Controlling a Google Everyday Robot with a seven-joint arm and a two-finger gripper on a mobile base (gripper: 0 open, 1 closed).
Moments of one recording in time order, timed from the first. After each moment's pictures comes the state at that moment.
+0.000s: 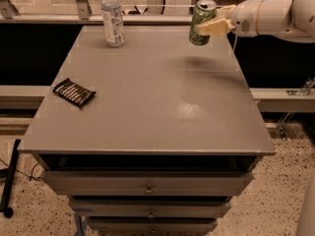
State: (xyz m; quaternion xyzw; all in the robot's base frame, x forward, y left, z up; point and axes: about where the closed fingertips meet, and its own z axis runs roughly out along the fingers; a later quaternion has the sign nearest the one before) arm 0.755 -0.172 0.958 -0.41 0.69 0.22 0.56
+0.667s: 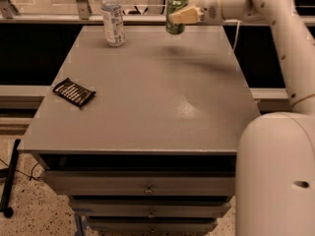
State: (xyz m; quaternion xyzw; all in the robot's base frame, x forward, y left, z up) arm 0.825 -0.100 0.960 -0.41 0.69 0.22 0.55
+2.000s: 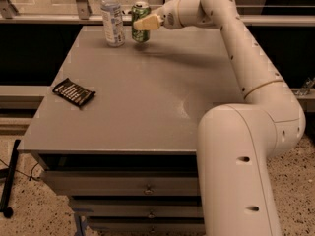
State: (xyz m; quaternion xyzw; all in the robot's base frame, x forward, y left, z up) arm 0.861 0.019 0.919 -0.41 0.70 0.29 0.51
